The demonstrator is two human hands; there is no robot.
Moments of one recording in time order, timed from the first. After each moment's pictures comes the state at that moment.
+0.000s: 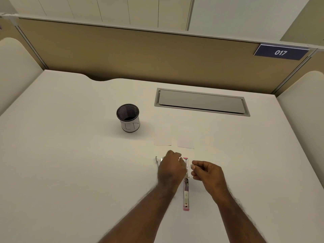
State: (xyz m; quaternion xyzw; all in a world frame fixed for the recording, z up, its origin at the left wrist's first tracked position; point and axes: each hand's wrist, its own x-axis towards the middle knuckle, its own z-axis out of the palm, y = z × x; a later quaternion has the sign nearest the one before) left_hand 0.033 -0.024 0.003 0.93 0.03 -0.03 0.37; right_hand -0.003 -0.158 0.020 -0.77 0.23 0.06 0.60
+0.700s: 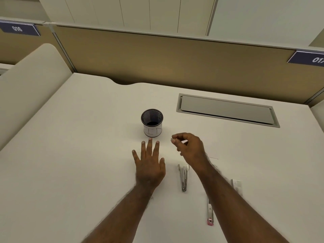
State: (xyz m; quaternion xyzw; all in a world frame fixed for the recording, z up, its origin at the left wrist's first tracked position) left_hand 0.061 0.119 -0.027 0.99 0.02 0.04 0.12; right_hand 0.102 -0.032 0.056 -0.83 0.04 0.03 0.55
